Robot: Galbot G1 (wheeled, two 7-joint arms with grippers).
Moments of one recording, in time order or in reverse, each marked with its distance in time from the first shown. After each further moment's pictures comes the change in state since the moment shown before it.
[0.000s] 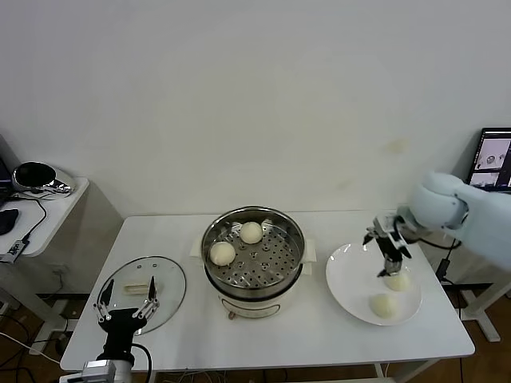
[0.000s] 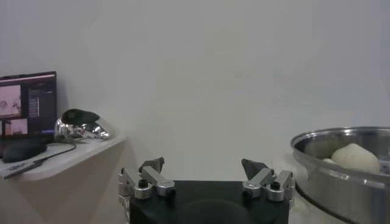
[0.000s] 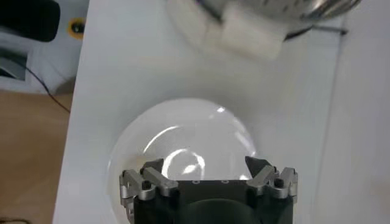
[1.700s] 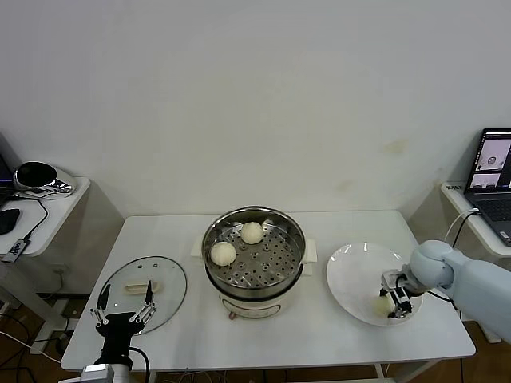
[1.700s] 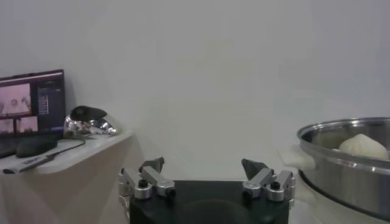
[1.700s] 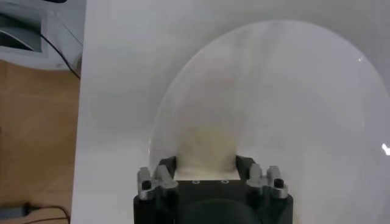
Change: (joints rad) left arm 0.014 -0.011 -0.012 0.006 0.010 -0.010 -0.003; right arm -0.493 0.050 0.333 -0.156 -0.211 0.033 0.033
